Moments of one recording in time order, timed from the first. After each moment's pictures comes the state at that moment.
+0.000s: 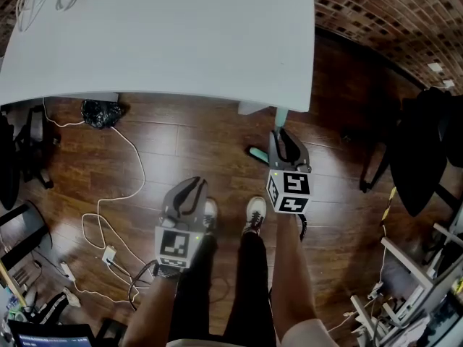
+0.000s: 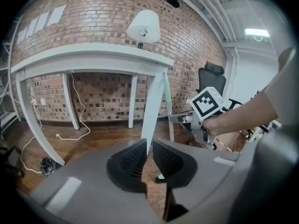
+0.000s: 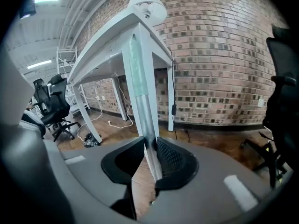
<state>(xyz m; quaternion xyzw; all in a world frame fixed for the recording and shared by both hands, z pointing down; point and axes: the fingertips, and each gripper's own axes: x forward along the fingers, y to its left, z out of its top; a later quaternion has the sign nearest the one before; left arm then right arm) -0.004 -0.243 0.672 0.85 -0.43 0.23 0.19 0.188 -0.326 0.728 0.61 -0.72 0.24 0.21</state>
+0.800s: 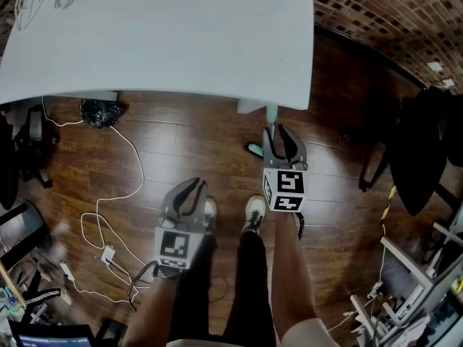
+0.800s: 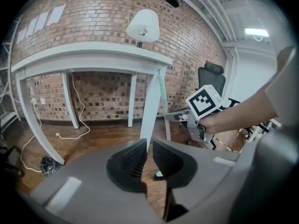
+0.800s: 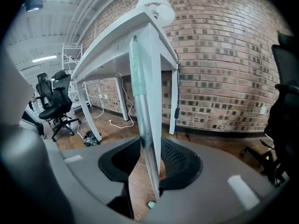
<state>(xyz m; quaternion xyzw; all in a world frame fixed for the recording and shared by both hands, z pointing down) -0.004 -0.236 0.675 0.85 -0.42 0.23 0.20 0.178 -0.331 0.724 0.60 -0.74 0.21 0.22</state>
